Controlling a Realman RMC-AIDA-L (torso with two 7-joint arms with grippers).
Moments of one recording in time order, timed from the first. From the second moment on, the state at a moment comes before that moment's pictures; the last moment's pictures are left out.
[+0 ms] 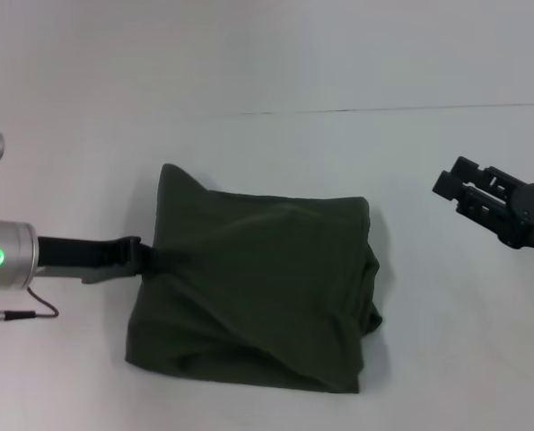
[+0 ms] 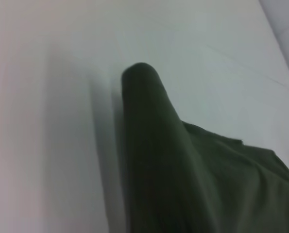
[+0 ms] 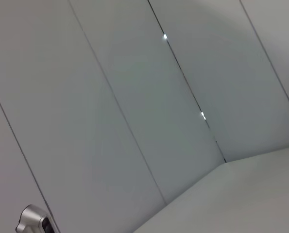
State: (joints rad) left arm -0.66 -2.09 0.60 0.70 2.40 1.38 -2.39; right arm 0.42 2.08 -0.43 -0.45 -1.74 -1.63 1.30
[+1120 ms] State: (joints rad) left arm -0.51 -2.15 0.50 0.91 2.21 1.63 -1.80; right arm 0.44 2.08 -0.43 -0.45 -1.75 -1.62 1.28
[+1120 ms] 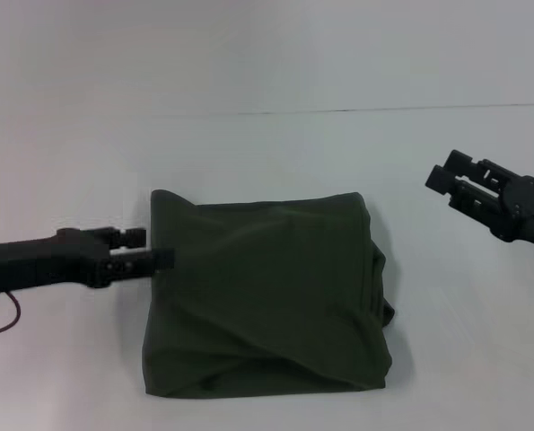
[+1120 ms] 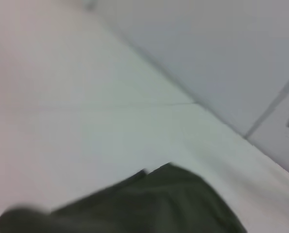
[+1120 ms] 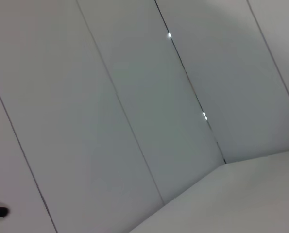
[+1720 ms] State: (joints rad) left arm -0.45 -2.17 0.52 0.69 1.98 1.53 -1.10; right arm 0.43 2.08 -0.43 -0.44 -1.74 -1.59 1.26
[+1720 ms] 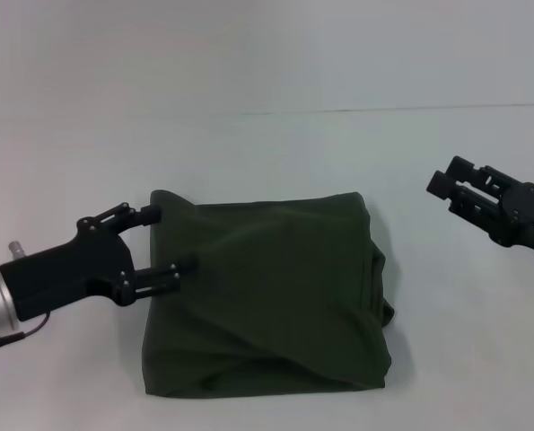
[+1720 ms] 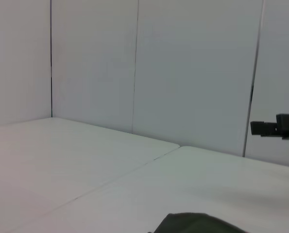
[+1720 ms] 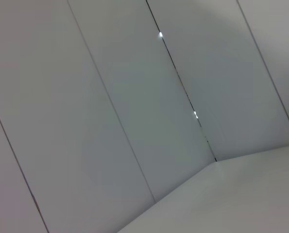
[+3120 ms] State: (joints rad) left arm -0.43 -2.17 0.56 0.52 2.13 1.37 -0.87; right arm 0.42 2.08 -0.43 -0.44 -1.74 -1.58 1.26
